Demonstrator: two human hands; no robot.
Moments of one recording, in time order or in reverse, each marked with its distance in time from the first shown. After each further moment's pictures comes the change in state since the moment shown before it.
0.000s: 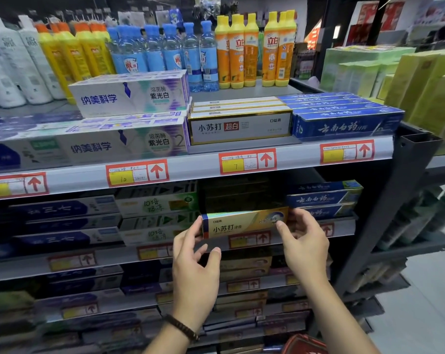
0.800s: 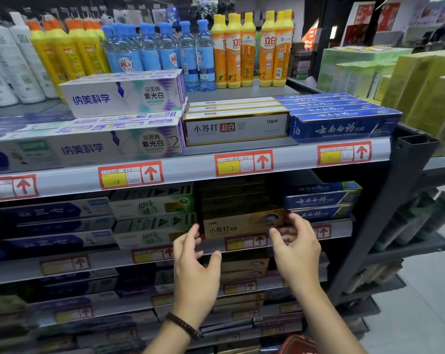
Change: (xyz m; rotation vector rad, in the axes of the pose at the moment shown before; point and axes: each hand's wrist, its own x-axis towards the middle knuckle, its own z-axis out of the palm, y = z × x) left_hand 0.011 -0.014 0.009 0.213 -0.008 -0.039; right_hand -0.006 0.003 0.007 -0.072 -0.024 -0.010
